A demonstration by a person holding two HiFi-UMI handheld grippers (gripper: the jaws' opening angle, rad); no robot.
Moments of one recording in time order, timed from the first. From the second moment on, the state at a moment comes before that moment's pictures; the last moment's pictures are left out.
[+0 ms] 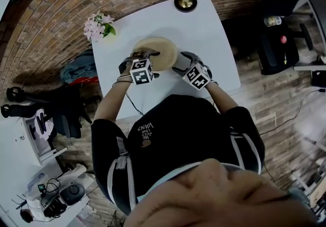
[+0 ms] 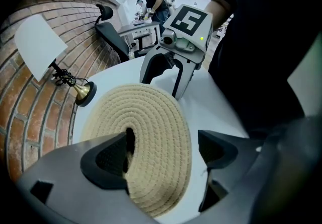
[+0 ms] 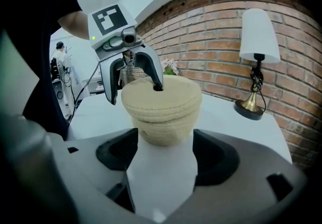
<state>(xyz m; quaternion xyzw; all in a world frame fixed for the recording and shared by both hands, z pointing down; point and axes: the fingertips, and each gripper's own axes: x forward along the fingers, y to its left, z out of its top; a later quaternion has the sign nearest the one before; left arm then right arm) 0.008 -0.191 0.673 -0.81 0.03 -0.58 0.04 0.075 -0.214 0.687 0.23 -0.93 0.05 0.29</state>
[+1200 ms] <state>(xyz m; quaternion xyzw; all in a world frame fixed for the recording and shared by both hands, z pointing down) 0.010 -0.198 0.708 -0.77 0.06 -0.63 0.04 0.061 -0.224 0.694 0.21 -0.93 0.04 0.30</state>
